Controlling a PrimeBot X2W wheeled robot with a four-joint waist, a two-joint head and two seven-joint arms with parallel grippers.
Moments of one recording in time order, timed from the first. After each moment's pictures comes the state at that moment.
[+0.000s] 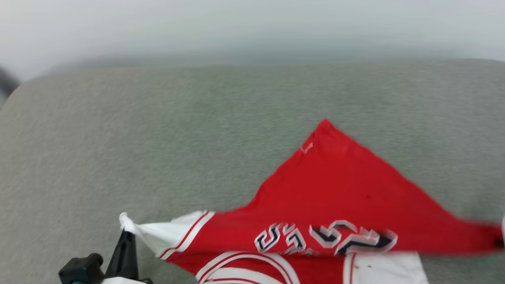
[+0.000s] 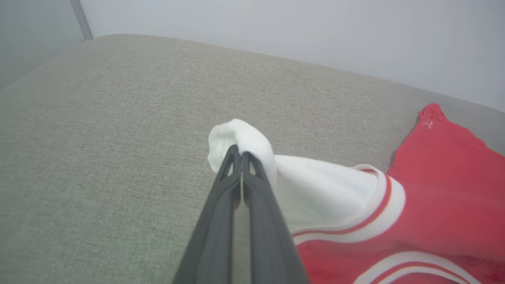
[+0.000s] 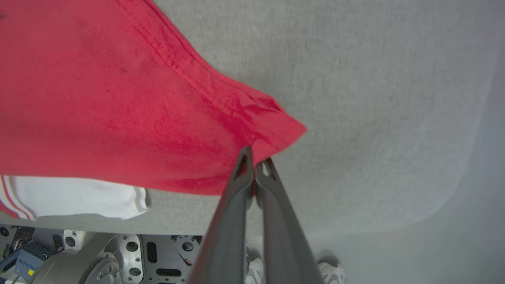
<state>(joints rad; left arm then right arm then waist) 0.14 0.40 -0.33 -0.10 -0.62 0.38 -0.20 -0.24 -0.59 -0.04 0.14 0.51 0.13 1.15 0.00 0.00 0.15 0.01</state>
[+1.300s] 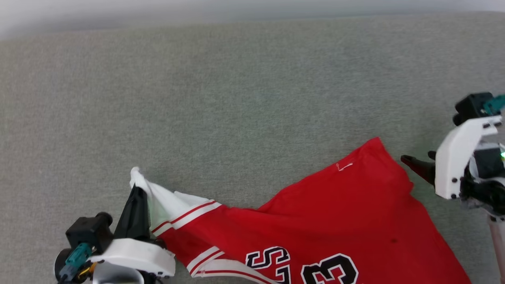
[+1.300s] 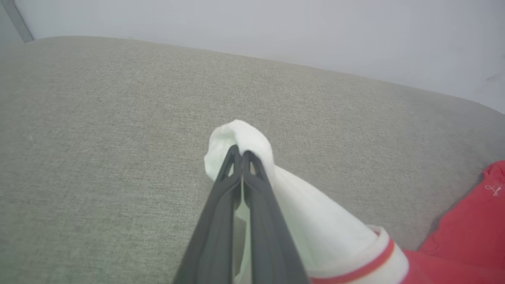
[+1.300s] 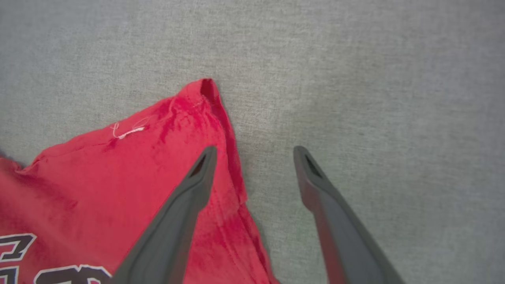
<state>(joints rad) -0.01 0.41 -0.36 -0.12 -0.61 0.36 -0.18 -0.43 -0.34 0.04 0.14 0.53 0.13 0.95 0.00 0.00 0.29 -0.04</state>
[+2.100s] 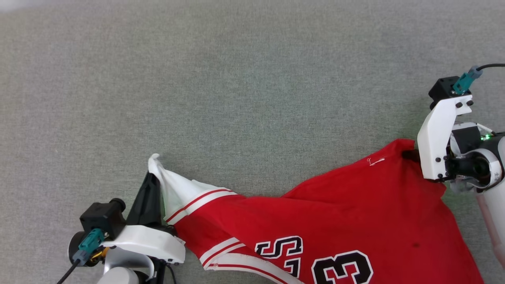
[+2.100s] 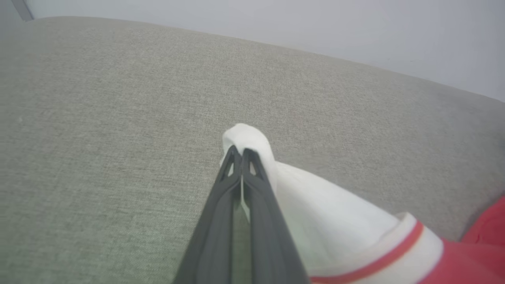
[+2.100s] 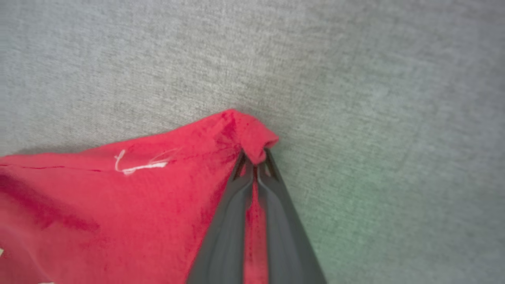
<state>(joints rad) -0.12 0.36 -0.40 -0.01 -0.61 0.30 -0.22 -0.65 -0.37 0.23 0.39 0.57 0.13 1.09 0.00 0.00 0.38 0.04</state>
